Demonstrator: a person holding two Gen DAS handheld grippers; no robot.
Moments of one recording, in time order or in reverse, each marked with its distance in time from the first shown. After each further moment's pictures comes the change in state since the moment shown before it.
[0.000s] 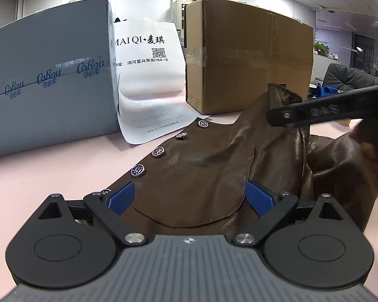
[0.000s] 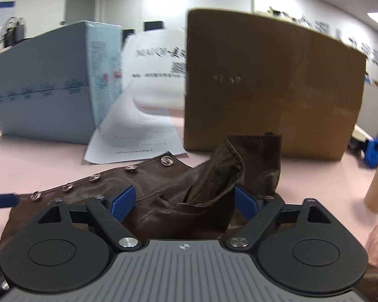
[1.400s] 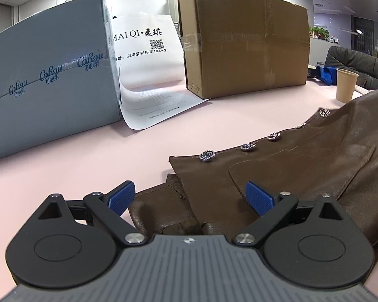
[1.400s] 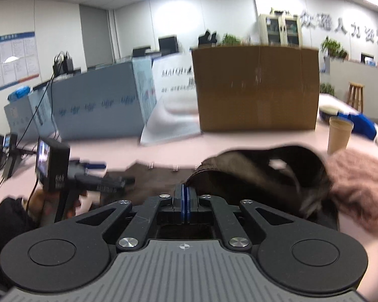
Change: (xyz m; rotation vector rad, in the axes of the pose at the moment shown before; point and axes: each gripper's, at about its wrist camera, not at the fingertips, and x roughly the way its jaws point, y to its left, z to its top) left arm -0.007 -0.015 -0.019 0.077 0.054 0.031; right arm -0.258 -0.037 -0.103 0.058 -0.033 0.192
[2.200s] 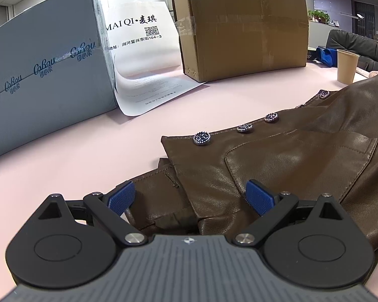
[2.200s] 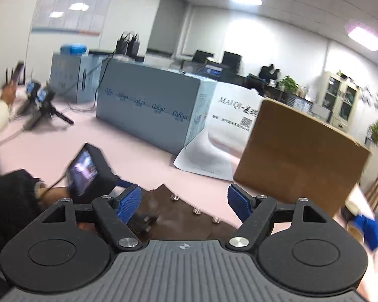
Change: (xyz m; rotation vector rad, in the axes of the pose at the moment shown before) left arm 0.004 -0.008 -0.007 0.029 0.052 0.021; right arm 0.050 0.091 0.101 -0.471 0.025 0.114
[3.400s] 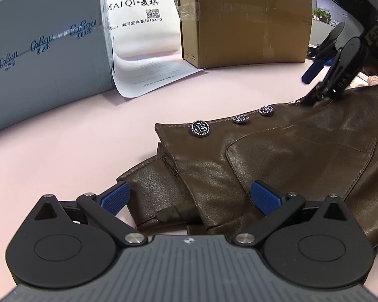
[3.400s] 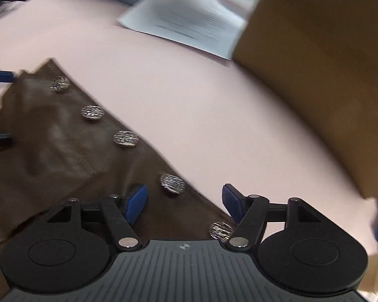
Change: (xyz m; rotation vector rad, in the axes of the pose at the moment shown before) left arm 0.007 0.009 0.002 -0.056 0.070 -0.047; right arm 0.232 -0.176 -0.045 -0.088 0.573 0.220
